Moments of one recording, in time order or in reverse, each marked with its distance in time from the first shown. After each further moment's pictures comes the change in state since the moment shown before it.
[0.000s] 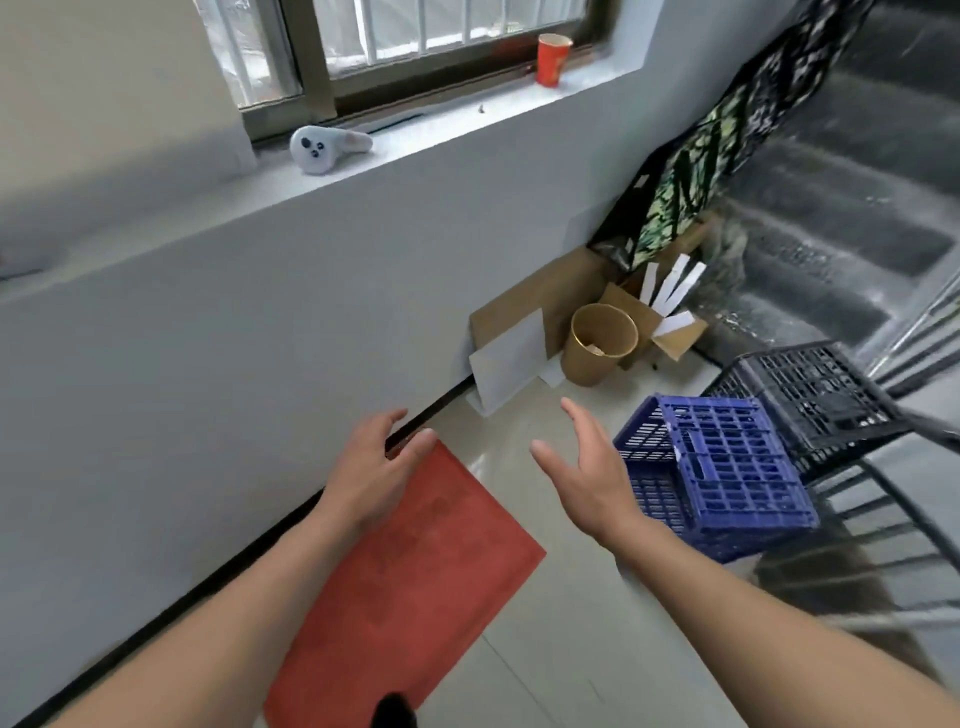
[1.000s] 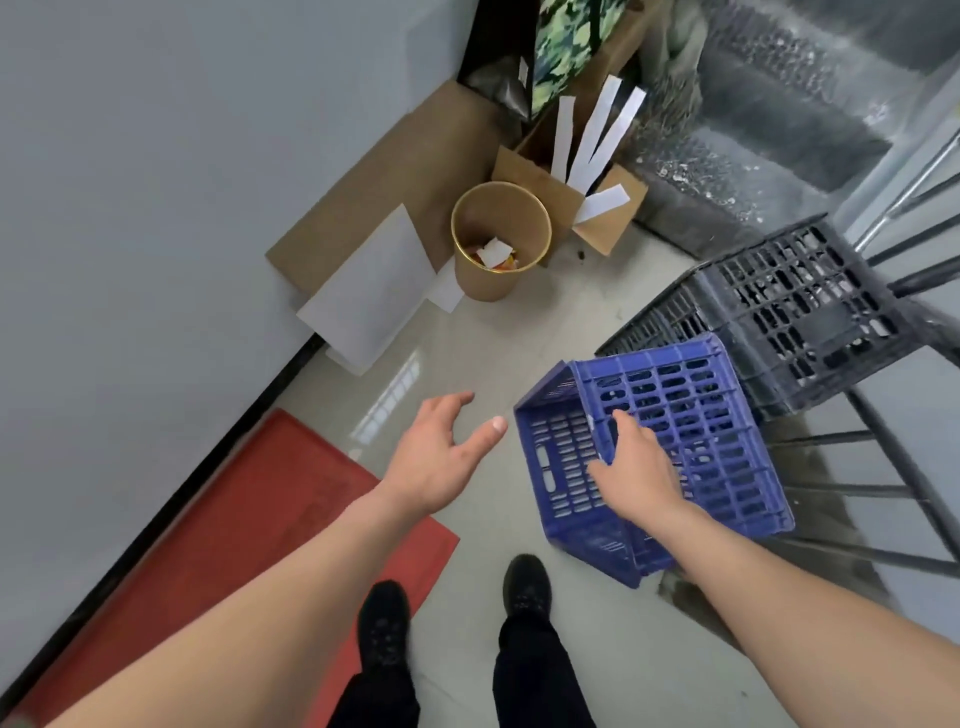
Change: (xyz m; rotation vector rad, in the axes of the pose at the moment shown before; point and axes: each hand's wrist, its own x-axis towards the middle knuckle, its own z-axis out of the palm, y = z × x) left_hand 0.317 0.087 0.369 0.080 -0.519 -0.057; right_hand 0.279 0.358 -0.090 -0.404 -0.197 0.672
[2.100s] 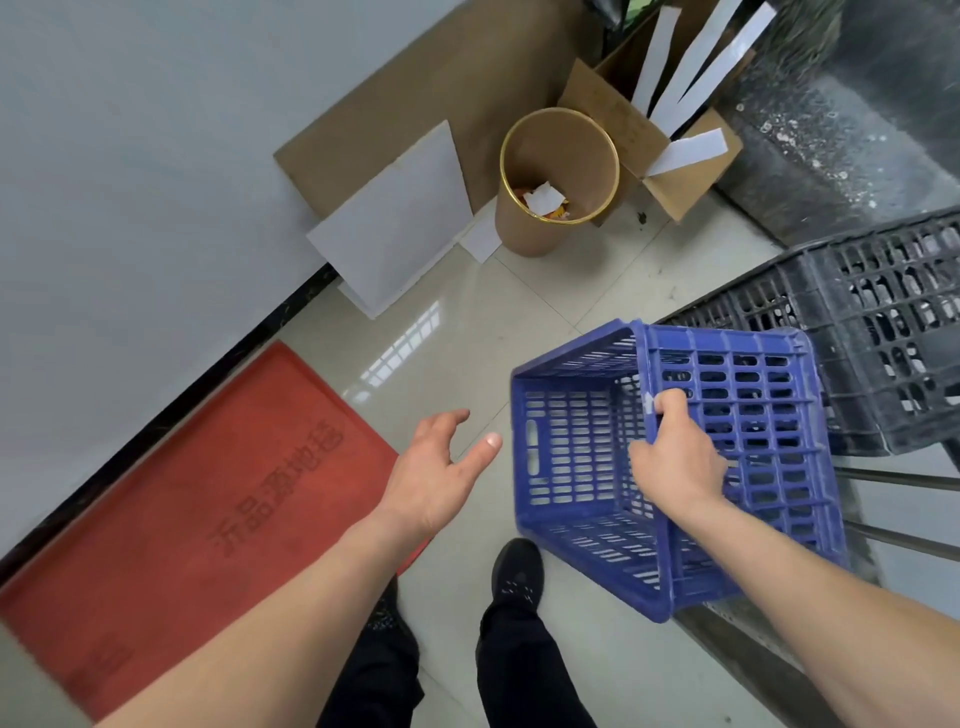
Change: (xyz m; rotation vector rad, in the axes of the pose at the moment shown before) left_hand 0.041 -0.097 0.070 -0.112 0.062 -0.199; right_hand 0.081 0.016 0.040 -0.065 0.145 -0.039
